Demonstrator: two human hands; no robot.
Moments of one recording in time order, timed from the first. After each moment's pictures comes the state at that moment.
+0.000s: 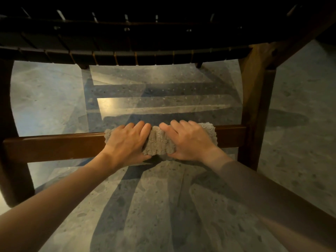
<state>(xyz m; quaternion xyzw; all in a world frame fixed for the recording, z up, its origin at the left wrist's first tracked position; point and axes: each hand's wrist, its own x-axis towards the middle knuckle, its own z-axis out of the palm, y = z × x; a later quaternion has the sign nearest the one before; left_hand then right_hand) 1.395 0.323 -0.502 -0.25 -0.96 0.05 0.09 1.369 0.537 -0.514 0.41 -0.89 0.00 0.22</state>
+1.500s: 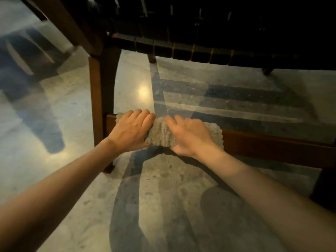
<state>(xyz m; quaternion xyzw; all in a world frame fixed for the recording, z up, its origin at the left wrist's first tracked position) 1.436 0.145 -0.510 -0.18 -0.97 0.05 0.15 1.390 0.340 -0.502 0.41 -0.90 -0.03 0.11</state>
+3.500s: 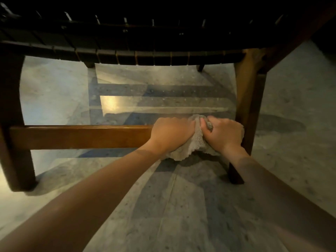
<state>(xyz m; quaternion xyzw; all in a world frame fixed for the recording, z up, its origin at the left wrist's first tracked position) 1.373 0.441 -0.502 -0.17 -0.97 -0.02 0.20 1.359 0.618 -0.510 0.15 -0.96 0.08 0.23</state>
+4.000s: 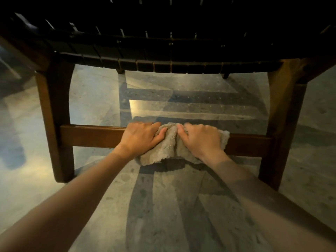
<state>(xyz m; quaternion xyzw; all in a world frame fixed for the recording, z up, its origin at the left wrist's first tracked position) 1.401 0.289 -0.505 -0.16 -0.97 -0.04 0.18 1.377 0.491 -0.503 0.22 -0.96 0.08 0.17</state>
